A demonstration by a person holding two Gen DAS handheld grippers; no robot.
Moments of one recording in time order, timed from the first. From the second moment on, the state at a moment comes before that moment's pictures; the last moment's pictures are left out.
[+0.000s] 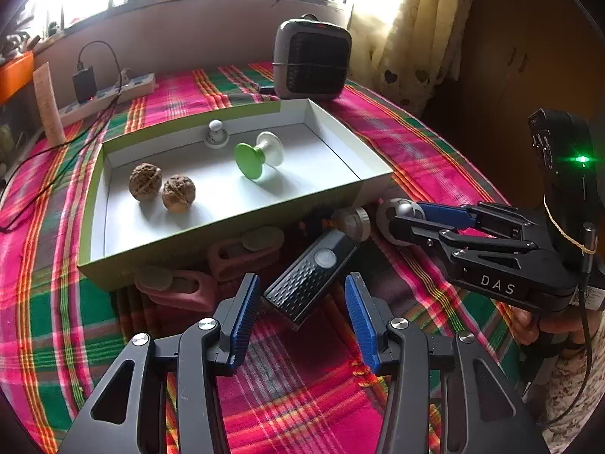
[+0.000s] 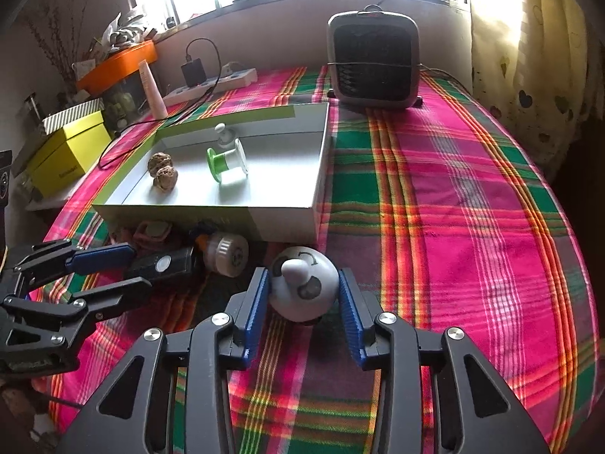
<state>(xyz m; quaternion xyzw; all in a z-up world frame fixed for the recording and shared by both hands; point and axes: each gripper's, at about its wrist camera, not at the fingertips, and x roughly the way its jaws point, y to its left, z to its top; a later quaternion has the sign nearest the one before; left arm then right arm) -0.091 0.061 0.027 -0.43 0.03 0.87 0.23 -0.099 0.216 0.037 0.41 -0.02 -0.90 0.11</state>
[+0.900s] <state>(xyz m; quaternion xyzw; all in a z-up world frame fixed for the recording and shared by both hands) -0.098 0.089 0.018 -0.45 0.04 0.86 0.24 -0.081 0.233 0.038 0.41 -0.04 -0.90 0.12</state>
